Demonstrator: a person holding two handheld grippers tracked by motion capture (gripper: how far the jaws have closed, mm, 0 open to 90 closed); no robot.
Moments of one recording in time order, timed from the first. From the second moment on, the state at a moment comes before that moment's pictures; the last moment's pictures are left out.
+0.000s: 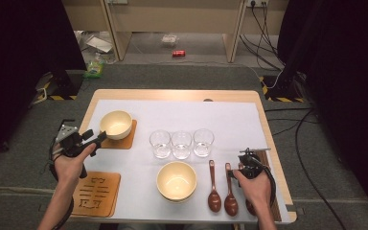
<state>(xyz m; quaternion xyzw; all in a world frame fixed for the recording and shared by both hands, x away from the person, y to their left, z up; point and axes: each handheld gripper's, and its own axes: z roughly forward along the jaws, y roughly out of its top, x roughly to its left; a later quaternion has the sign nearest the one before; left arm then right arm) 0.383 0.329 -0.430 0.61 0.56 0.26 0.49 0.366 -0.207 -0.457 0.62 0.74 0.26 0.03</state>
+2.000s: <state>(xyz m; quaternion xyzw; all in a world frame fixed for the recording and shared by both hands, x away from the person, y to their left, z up) 0.378 0.333 -0.427 0.61 0.56 0.26 0.50 0.374 -0.179 -0.459 0.66 0.72 0.22 0.02</state>
